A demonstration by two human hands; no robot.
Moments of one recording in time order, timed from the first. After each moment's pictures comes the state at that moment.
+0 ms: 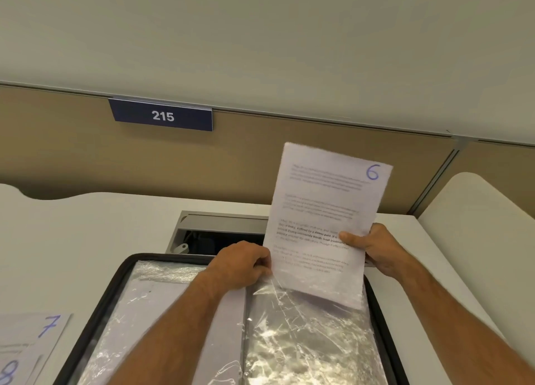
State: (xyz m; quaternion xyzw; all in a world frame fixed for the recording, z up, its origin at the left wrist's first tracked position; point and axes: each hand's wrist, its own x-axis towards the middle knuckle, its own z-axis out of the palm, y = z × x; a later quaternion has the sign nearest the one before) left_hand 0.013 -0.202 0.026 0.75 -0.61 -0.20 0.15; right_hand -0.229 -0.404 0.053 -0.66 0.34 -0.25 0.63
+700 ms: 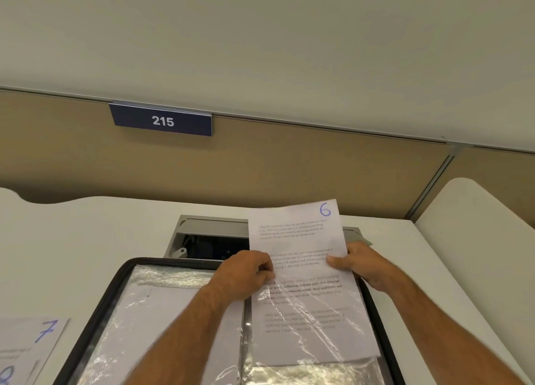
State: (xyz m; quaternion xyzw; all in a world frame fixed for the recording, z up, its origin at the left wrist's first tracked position) left_hand -0.002 -0.200 0.019 0.76 -0.56 -0.24 0.24; right_hand -0.221 -0.396 0.033 -0.69 0.42 -0.07 0.59
